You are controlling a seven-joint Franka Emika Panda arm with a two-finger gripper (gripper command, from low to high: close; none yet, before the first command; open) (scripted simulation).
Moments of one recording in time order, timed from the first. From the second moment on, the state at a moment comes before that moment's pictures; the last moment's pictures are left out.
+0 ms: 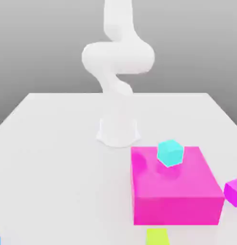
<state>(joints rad) 0.07 -0.71 0.00 -2.31 0.01 2.33 0.69</state>
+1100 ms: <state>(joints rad) 0.66 0.44 0.11 -2.41 -0.16 2.84 -0.31</state>
